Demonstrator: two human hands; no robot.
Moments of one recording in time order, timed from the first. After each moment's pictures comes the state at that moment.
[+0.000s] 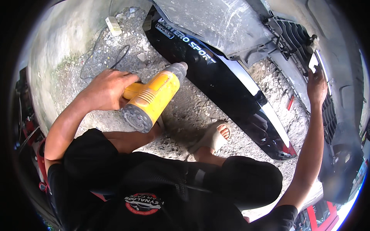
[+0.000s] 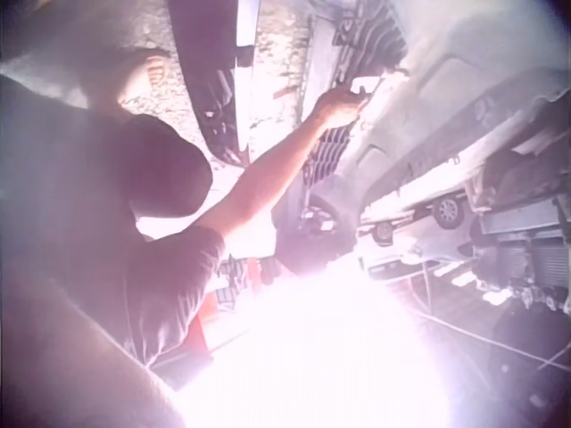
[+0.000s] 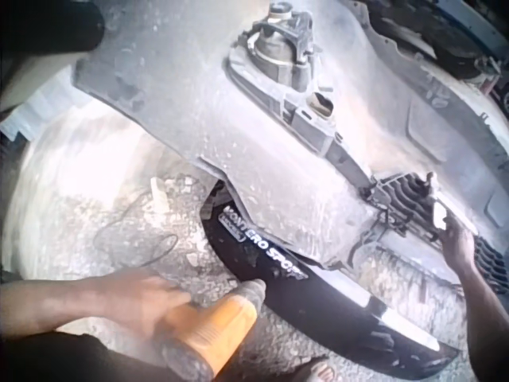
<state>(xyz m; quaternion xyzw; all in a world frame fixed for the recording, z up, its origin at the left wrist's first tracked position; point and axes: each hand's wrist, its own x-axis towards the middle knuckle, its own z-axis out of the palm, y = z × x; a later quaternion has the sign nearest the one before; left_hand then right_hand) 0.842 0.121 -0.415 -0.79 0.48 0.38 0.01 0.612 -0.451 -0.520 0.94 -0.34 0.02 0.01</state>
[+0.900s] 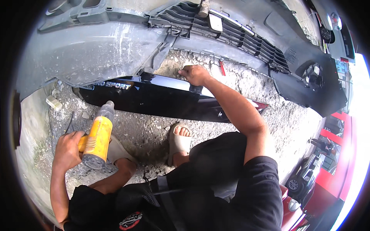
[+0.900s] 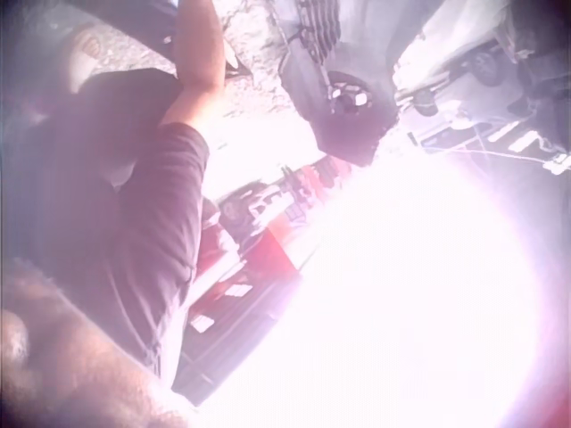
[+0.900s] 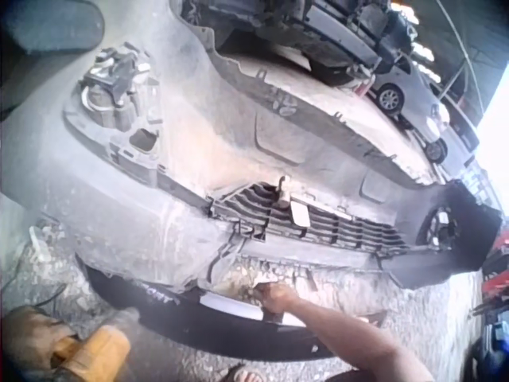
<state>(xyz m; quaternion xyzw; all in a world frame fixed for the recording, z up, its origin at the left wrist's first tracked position) 0.845 0.112 -0.413 -0.79 0.52 0.32 0.01 0.587 -0.332 -0.603 0.90 -0.28 -0.24 -0.24</state>
